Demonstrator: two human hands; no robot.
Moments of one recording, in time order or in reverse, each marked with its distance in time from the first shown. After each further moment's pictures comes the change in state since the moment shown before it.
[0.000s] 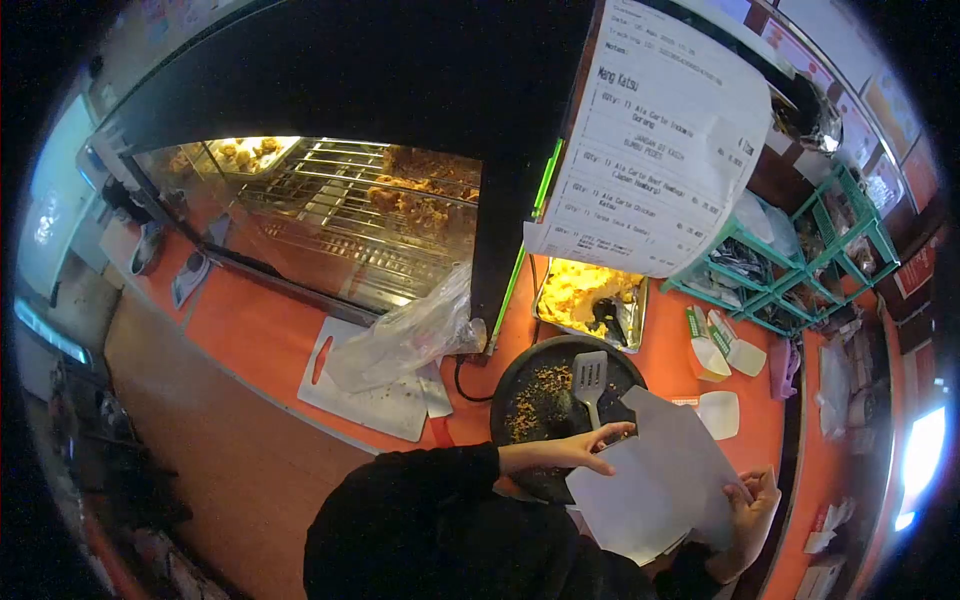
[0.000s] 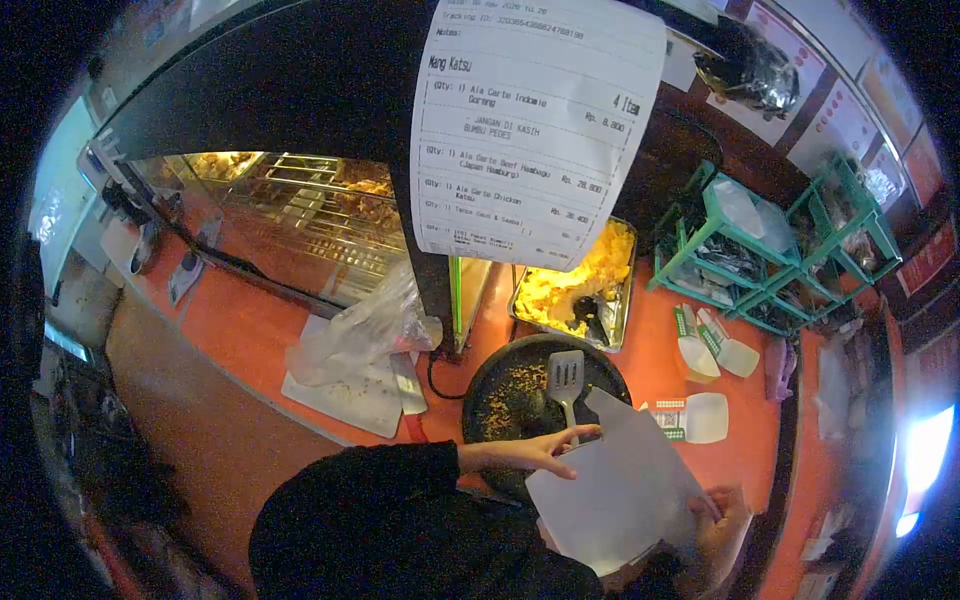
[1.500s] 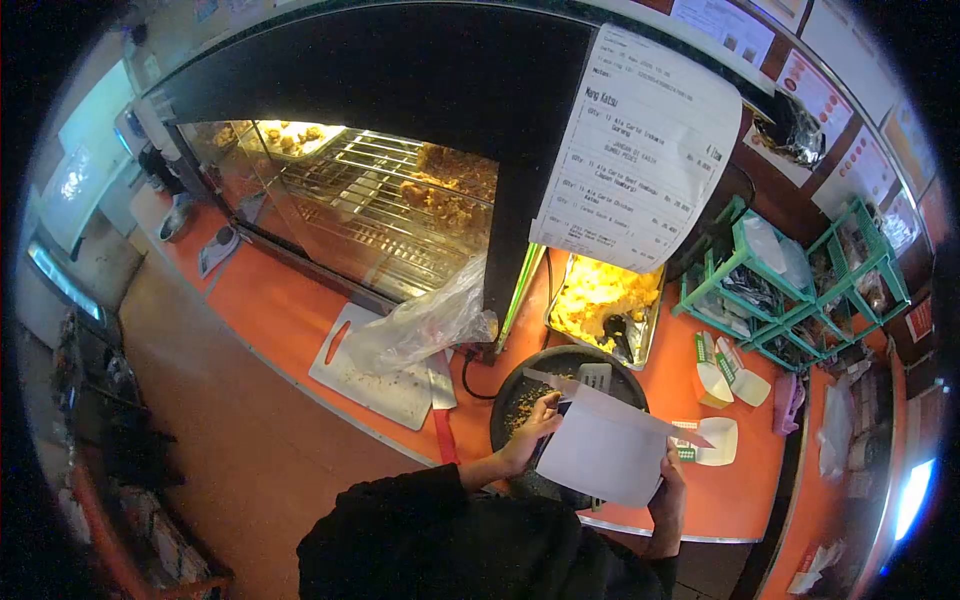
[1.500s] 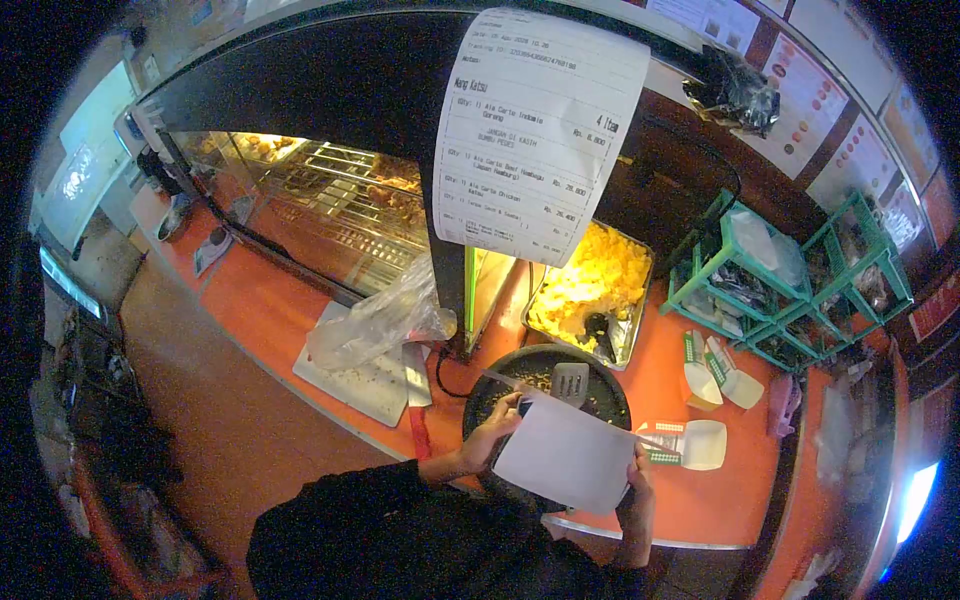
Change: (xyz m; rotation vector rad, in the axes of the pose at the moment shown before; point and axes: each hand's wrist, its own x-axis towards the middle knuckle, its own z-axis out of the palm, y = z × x) left_hand -0.043 -0.004 0.011 -0.381 0.718 0.410; right_hand 0.027 0.058 0.115 0.997 -0.497 0.203
